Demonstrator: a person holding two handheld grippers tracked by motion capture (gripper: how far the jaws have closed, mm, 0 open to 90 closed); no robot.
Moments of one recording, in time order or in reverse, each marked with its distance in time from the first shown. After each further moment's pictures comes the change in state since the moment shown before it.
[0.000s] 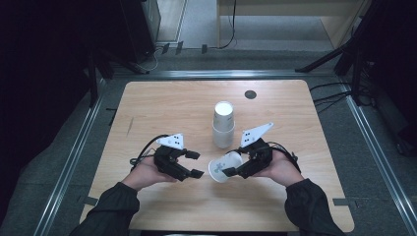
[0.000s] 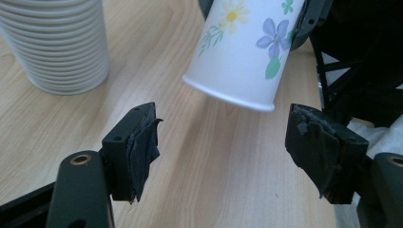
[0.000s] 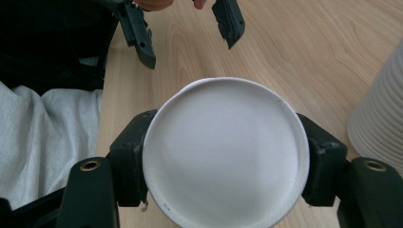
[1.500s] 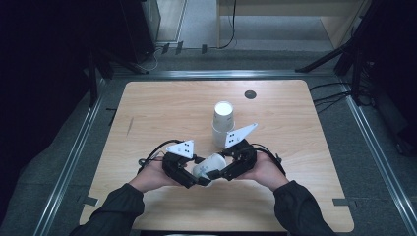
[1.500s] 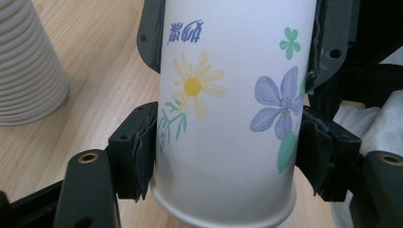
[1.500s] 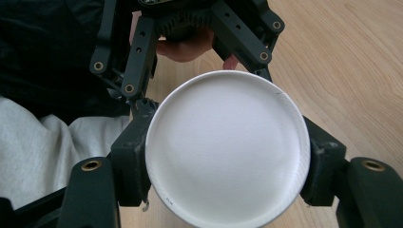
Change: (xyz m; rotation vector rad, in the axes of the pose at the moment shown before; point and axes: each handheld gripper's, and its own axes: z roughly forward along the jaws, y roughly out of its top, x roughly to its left) left arm -0.013 0.006 0.019 0.031 -0.050 0.122; right arm 0.012 0.021 0.029 -0.042 0.094 0.027
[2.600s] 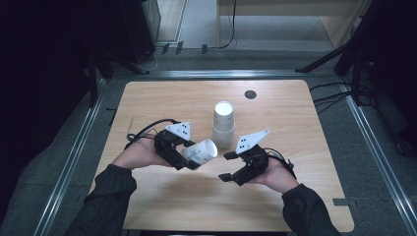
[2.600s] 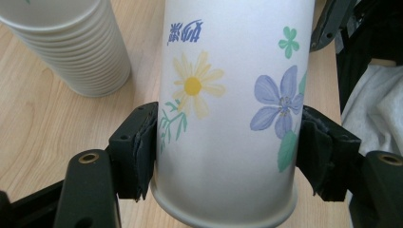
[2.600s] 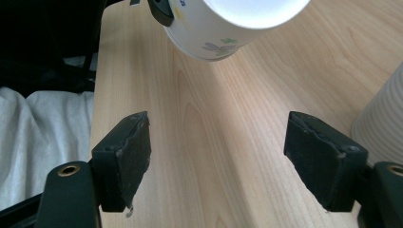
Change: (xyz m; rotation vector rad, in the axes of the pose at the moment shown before) left arm 0.020 0.045 -0.043 0.246 0.087 0.051; right arm 0.006 -0.021 -0.020 0.026 -0.162 -0.052
